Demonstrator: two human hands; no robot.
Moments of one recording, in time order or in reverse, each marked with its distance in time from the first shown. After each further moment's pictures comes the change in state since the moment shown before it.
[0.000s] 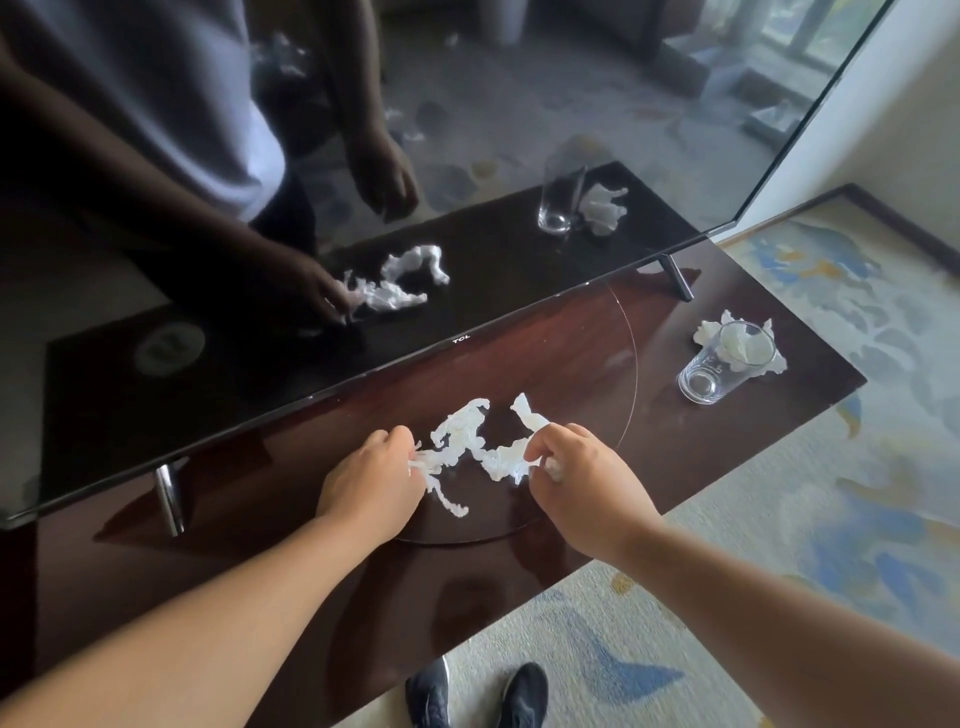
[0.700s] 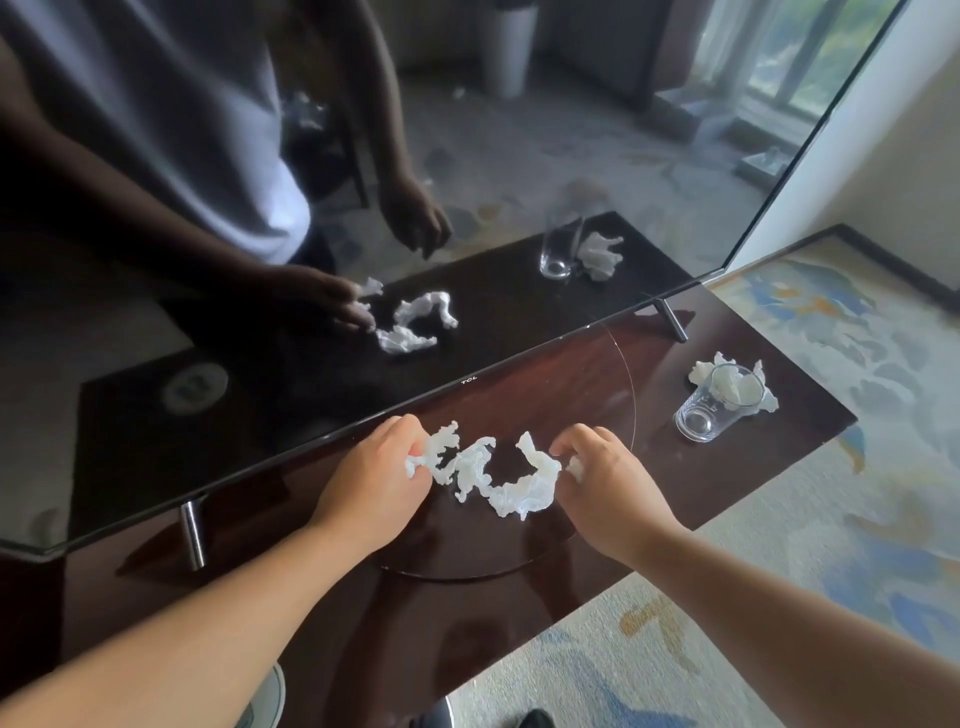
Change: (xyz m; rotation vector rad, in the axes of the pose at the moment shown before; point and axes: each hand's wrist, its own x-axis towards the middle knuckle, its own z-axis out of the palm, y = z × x) left_hand -0.009 0.013 -0.057 -0.230 0.175 0.177; right_hand 0.010 -0.005 -0.030 -0.010 0.076 0.024
